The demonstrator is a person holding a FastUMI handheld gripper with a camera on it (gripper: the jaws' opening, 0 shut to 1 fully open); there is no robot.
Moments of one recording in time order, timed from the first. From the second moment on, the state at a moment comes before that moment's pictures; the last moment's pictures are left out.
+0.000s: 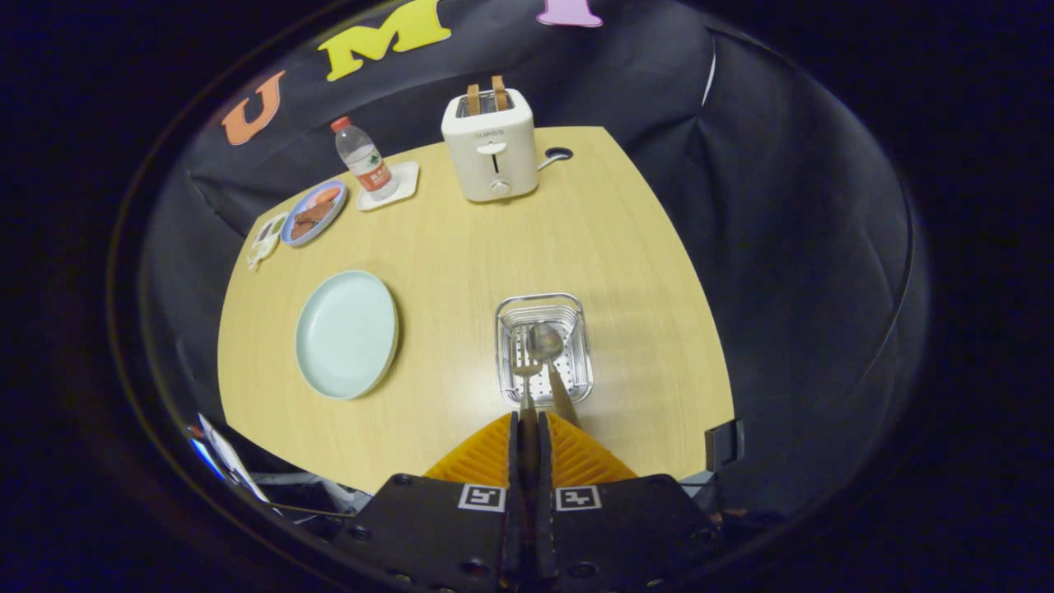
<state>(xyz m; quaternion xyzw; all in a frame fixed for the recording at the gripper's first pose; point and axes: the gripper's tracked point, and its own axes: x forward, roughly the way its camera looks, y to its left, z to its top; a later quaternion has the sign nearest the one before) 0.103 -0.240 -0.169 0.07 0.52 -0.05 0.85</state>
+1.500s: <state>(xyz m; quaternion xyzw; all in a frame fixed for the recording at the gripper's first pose) 0.101 -0.182 -0.084 0.02 0.34 -0.06 0.94</state>
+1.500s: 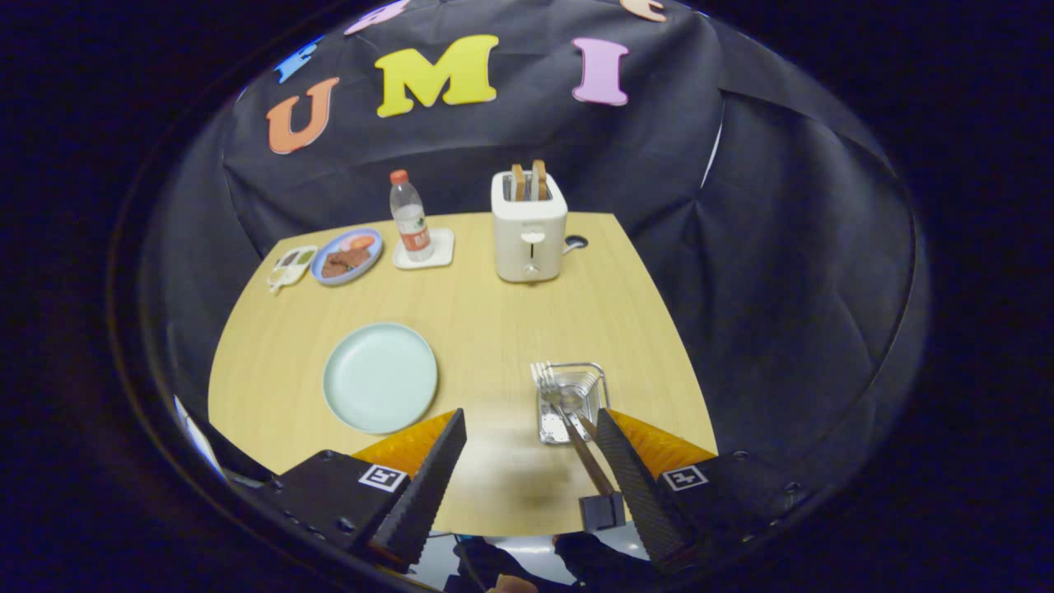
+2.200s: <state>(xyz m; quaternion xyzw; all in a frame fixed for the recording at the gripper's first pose) 0.033 -0.013 0.081 0.01 0.01 -0.01 1.00</state>
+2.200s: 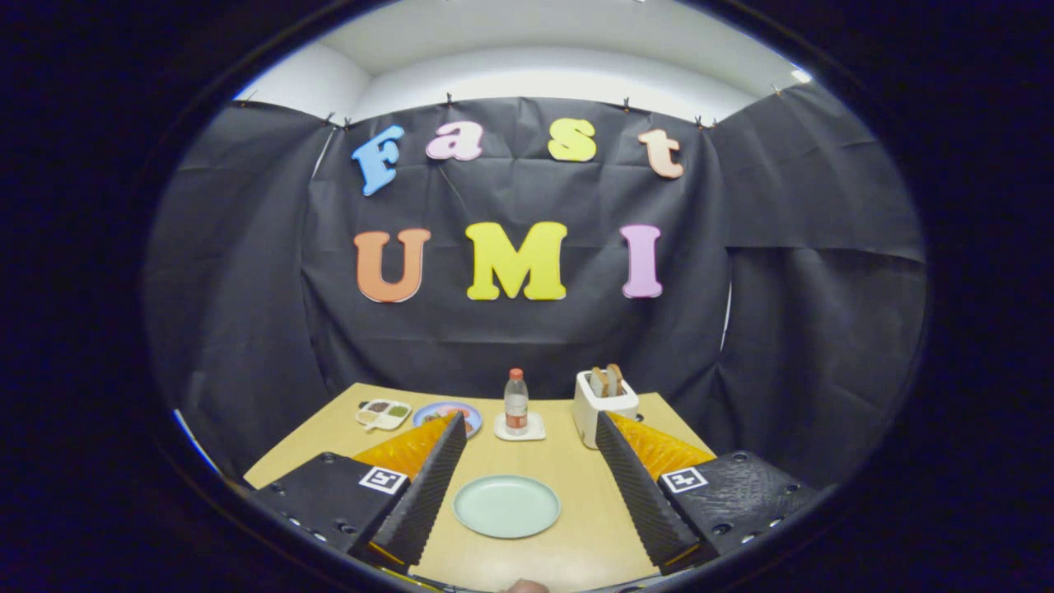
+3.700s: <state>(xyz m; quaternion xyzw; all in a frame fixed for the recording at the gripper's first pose) 0.016 0.007 0.088 0.02 -0.04 -0.02 1.00</state>
